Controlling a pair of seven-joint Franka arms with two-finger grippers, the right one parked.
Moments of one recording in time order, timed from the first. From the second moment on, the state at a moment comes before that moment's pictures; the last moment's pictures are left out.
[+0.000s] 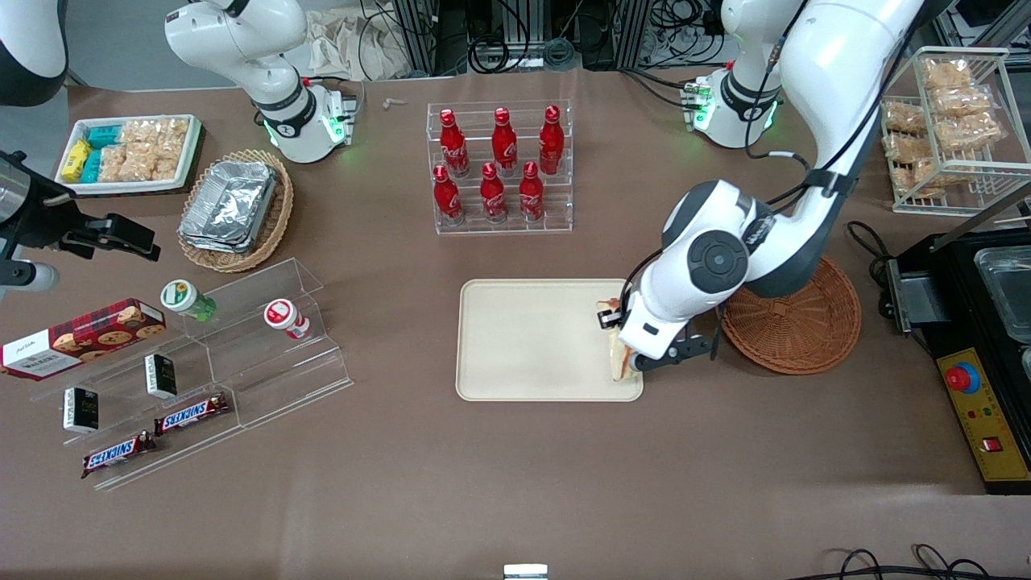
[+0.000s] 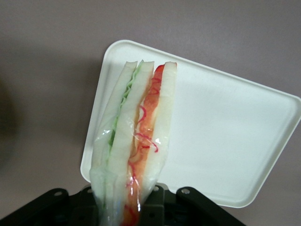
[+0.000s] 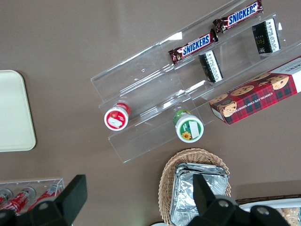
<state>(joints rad) -0.04 0.51 -0.53 -1.66 0.08 2.08 -0.83</state>
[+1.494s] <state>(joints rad) -0.10 0.71 -0.52 -1.65 0.38 2.18 -0.96</state>
